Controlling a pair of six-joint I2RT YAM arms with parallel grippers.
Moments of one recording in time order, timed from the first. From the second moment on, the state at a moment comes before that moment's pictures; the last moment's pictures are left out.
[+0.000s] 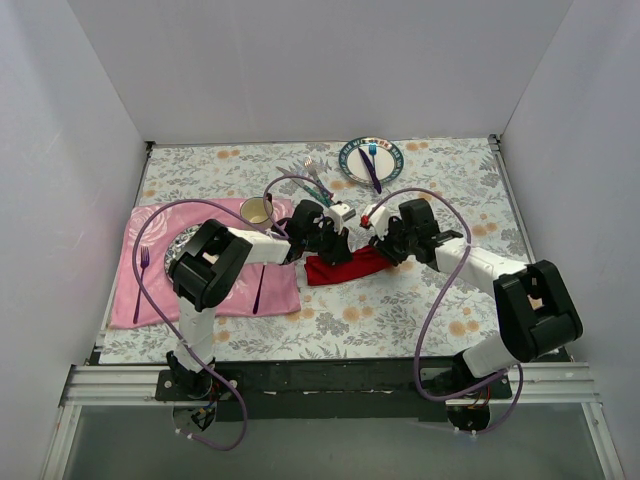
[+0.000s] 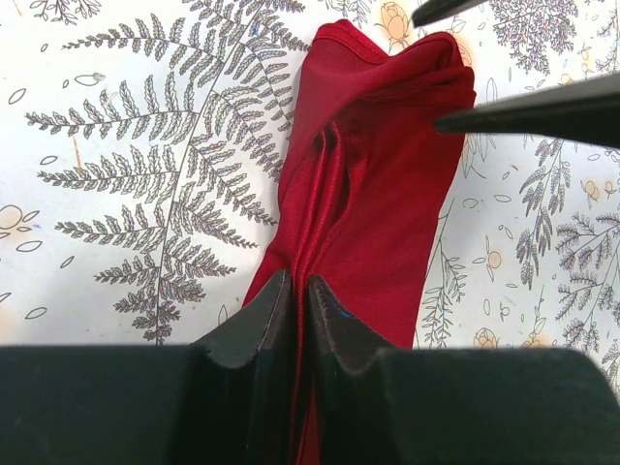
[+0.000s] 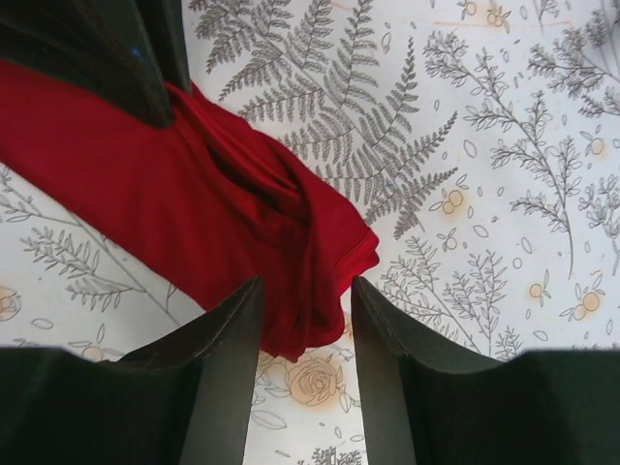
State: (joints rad) left arm -0.65 2.00 1.09 0.29 0.54 -0.09; right arm 0.44 1.48 0.80 -0.15 -0.26 -0.58
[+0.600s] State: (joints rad) left arm -0.65 2.00 1.09 0.28 0.54 -0.09; right arm 0.44 1.56 0.74 0.03 -0.22 -0.66
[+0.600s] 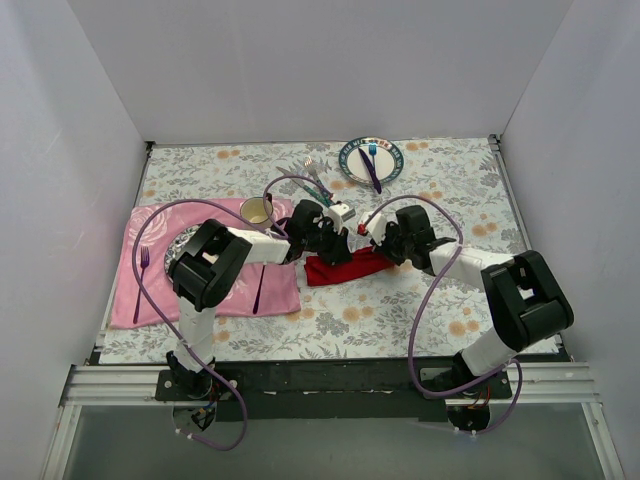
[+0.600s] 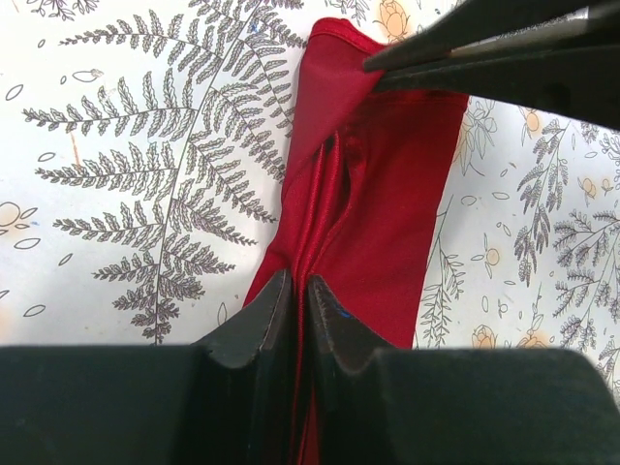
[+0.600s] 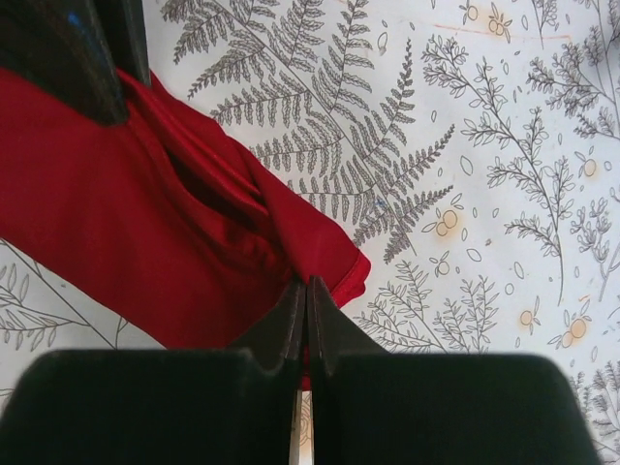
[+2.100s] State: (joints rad) left arm -0.64 2.00 1.03 0.34 0.59 -0.06; right arm 0.34 1.48 0.86 -0.24 -0.55 -0.58
